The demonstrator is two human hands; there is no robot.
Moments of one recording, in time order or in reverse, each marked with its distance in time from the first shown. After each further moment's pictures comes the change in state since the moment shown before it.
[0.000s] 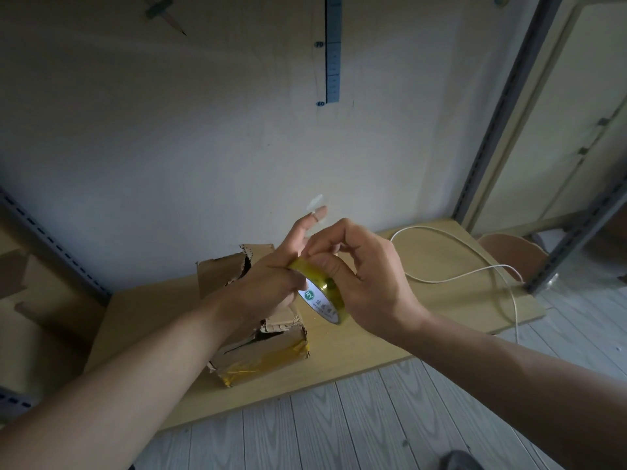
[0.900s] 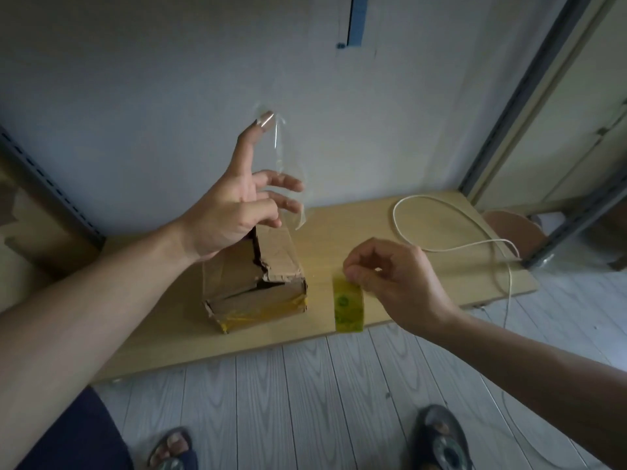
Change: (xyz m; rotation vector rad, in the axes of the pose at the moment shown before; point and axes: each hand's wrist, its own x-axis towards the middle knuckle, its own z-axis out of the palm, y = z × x) left_hand -0.038 0.022 -0.035 0.237 0.162 0.164; right_hand -0.055 0.043 -0.016 -0.090 -0.196 0.318
